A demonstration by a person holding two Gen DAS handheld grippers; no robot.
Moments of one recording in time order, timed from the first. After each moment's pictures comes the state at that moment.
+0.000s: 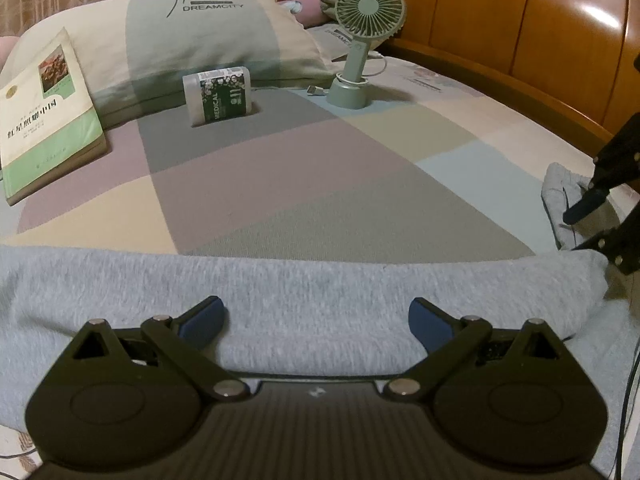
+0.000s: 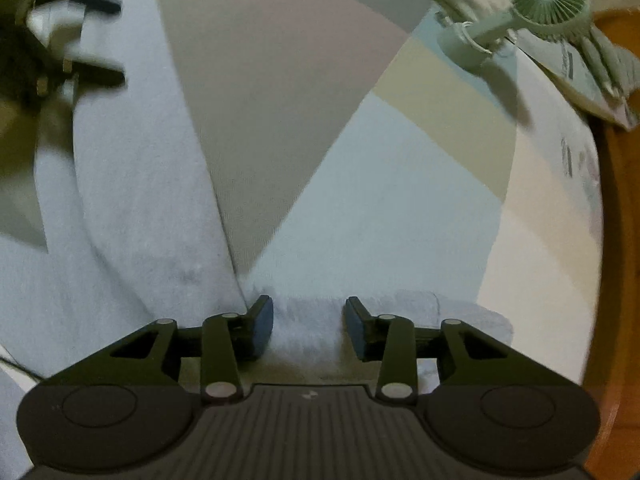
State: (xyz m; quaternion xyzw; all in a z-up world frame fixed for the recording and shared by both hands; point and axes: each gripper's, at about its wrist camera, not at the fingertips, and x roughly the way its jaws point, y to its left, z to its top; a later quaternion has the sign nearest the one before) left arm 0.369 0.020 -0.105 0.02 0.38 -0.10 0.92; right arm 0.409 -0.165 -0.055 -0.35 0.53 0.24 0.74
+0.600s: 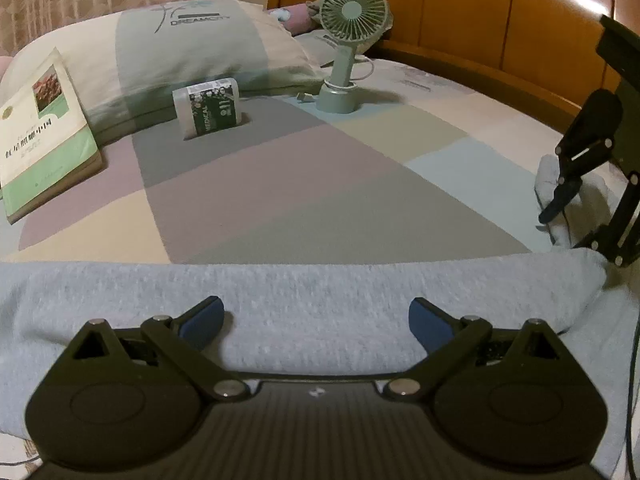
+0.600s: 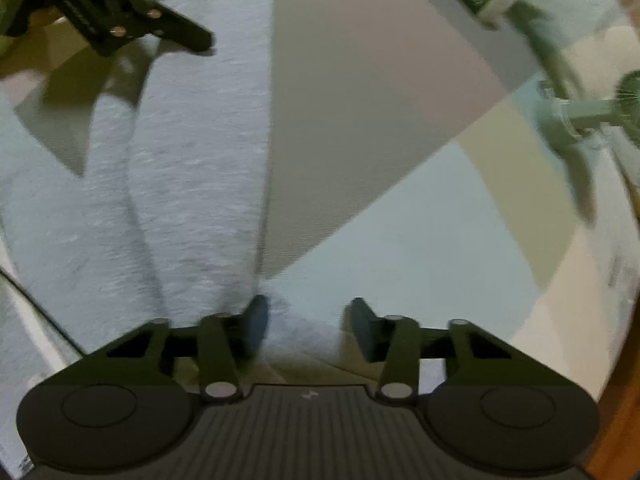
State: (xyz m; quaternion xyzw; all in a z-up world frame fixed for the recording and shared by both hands) left arm 0.364 0.010 -0.104 0.05 0.37 -0.11 0.92; right arm 0.418 -0.161 -0.064 -0.42 0.51 0.36 0.66
